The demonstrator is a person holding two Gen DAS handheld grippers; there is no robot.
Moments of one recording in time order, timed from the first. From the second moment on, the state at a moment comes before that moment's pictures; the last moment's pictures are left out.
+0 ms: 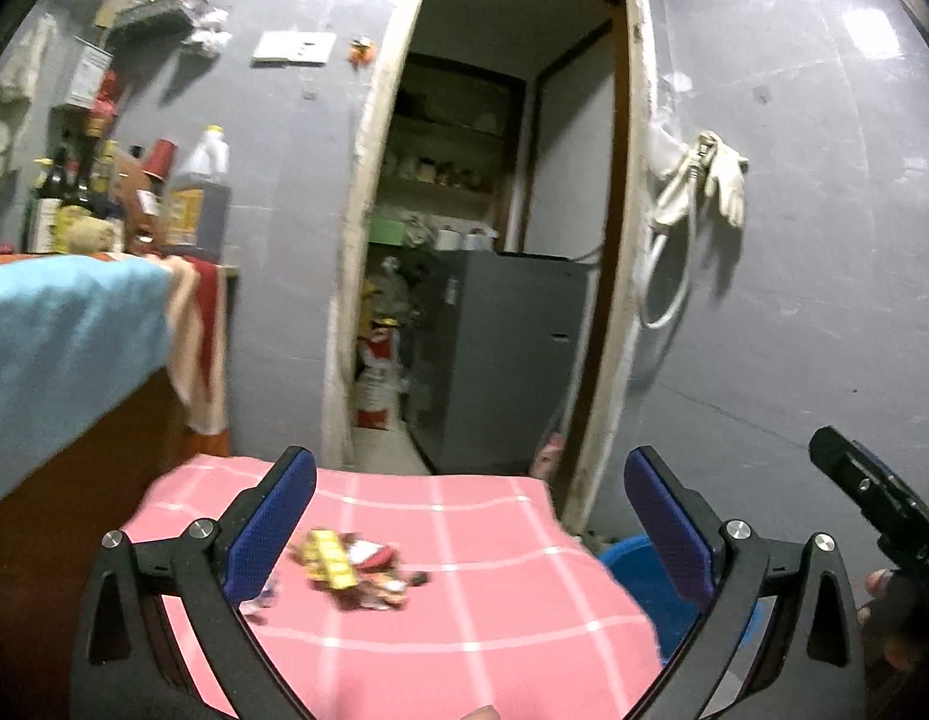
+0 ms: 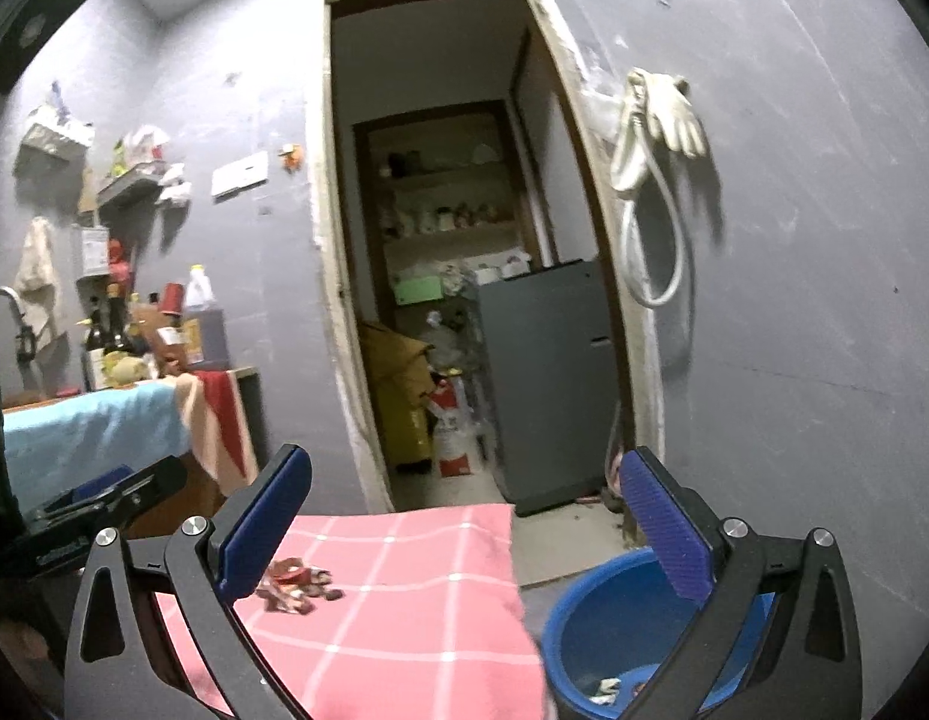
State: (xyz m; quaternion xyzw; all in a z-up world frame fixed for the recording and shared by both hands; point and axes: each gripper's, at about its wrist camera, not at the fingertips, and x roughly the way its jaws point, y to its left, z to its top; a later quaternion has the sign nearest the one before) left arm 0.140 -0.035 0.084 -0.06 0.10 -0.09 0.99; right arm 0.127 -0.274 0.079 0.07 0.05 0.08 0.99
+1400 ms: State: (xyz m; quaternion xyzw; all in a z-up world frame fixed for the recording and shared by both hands) left arm 0.150 0.074 -0.006 -0.01 0.18 0.05 0.98; right arm 0.183 -0.144 0.008 -0.01 0.15 0.20 0.97
